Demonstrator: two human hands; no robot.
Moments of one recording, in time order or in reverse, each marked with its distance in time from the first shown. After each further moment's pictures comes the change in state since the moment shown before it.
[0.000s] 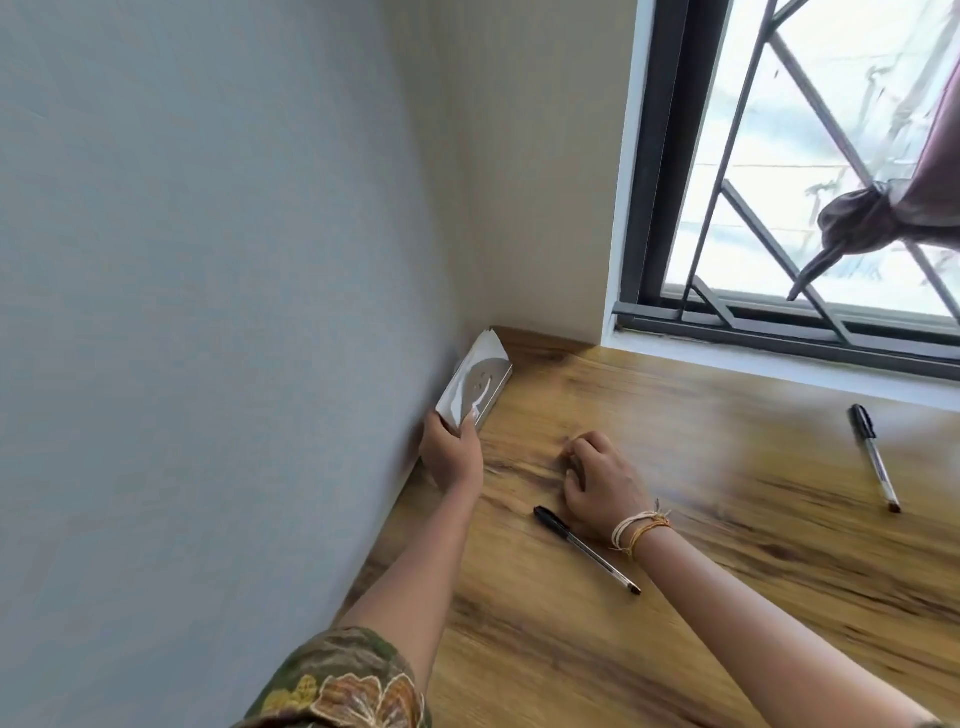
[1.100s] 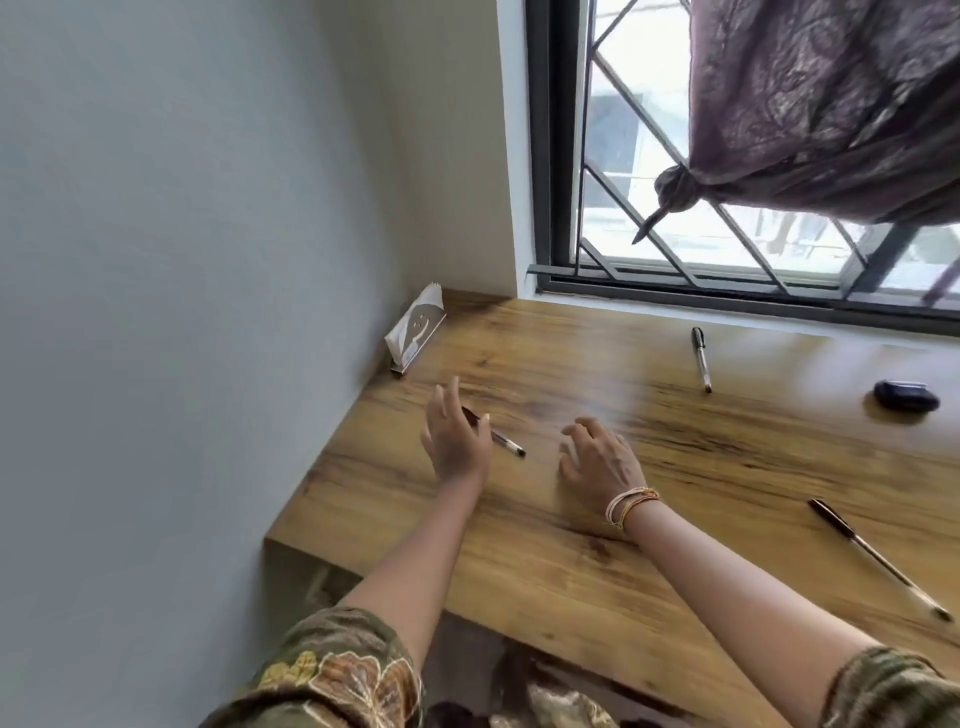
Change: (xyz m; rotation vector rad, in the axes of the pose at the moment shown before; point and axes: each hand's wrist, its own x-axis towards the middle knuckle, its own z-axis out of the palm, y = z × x) left_hand -0.191 -0.001 -0.036 0.391 -0.238 0.340; right_hand -0.173 0.042 -0.078 -0.127 -0.046 0.106
